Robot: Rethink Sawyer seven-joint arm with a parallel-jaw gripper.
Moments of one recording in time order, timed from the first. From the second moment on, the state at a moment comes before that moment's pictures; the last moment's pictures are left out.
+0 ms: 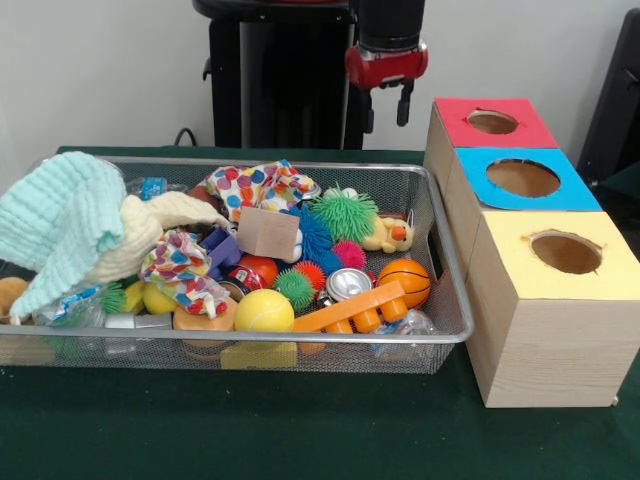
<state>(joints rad) -0.21 -0.70 0.06 2.26 -0.39 0.00 1.54</state>
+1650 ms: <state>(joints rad) -0.11 -0.48 -0.08 2.16 -0.39 -0.14 1.54</state>
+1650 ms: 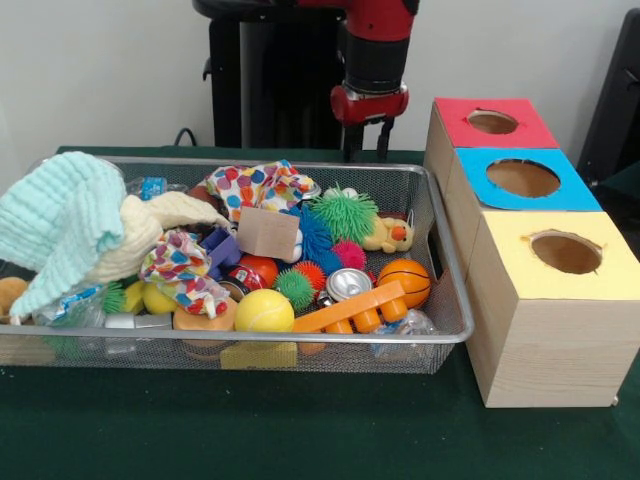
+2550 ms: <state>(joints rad) -0.08 -0.44 -0.11 2.12 -0.39 -0.17 1.54</state>
